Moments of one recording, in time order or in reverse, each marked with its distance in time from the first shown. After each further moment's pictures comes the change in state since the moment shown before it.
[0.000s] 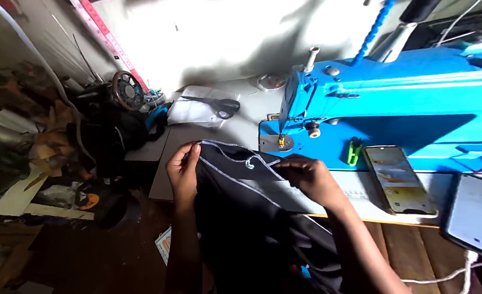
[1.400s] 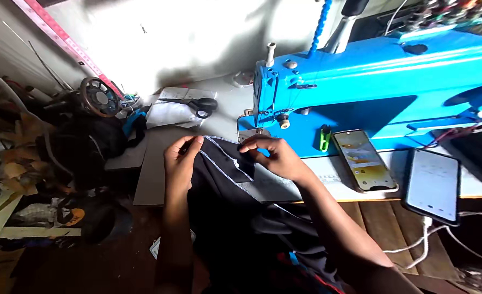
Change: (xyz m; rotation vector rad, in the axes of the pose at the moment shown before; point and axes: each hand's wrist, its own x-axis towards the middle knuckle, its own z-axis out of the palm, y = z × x) left_hand 0.016 0.008 0.032 -0.016 -0.199 -0.123; right_hand 0.032 0.007 0.005 0.047 -0.004 -0.380
